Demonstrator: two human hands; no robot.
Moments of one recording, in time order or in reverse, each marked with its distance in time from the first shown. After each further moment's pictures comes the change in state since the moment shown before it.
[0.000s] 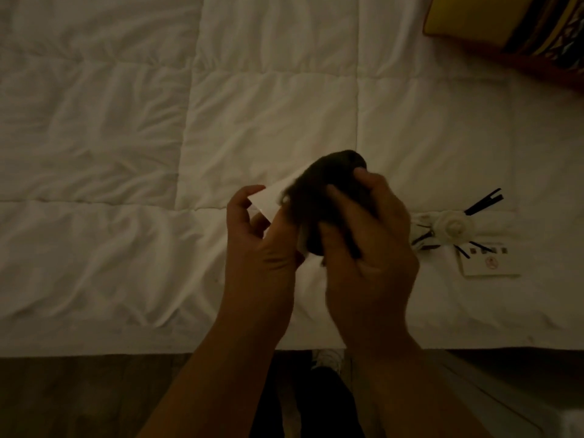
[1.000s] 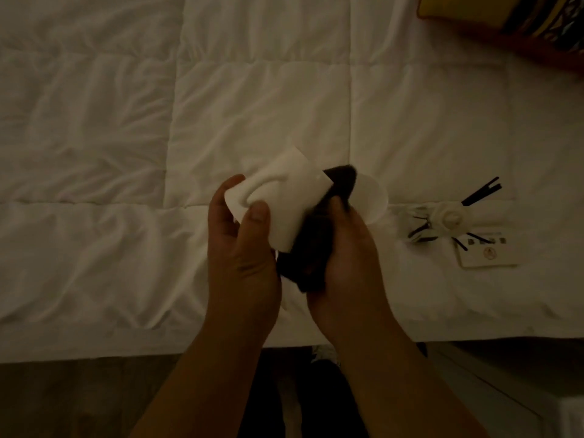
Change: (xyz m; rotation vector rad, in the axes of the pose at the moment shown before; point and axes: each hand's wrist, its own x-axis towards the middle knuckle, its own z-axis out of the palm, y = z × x) left_hand 0.004 -0.005 -0.004 -0.055 0.093 0.110; right_hand -0.005 0.010 0.017 0.916 -0.087 1.033
